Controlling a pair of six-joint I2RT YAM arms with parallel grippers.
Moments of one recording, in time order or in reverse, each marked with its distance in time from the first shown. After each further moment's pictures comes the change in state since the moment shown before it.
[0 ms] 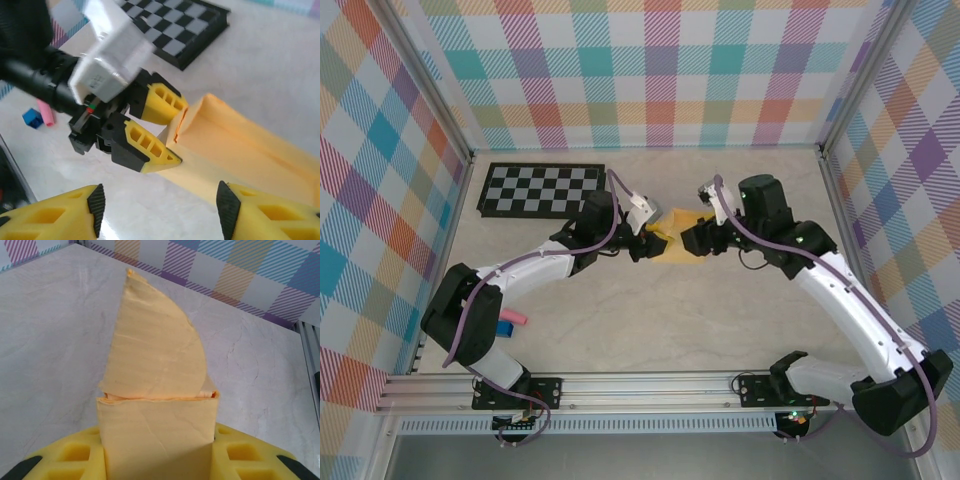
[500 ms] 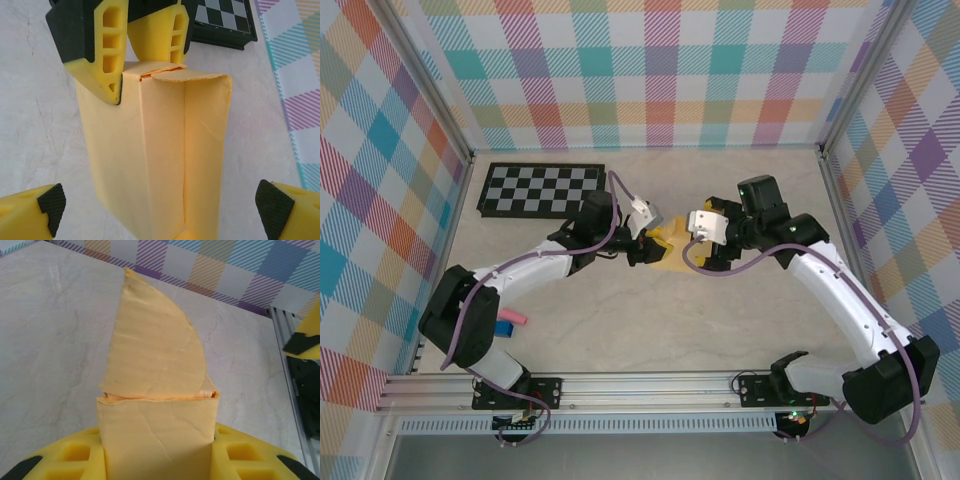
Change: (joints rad) left arm 0.006 -0.020 0.001 -0.057 0.109 0.067; right arm -0.089 0.079 -0.040 -0.069 0.006 -0.972
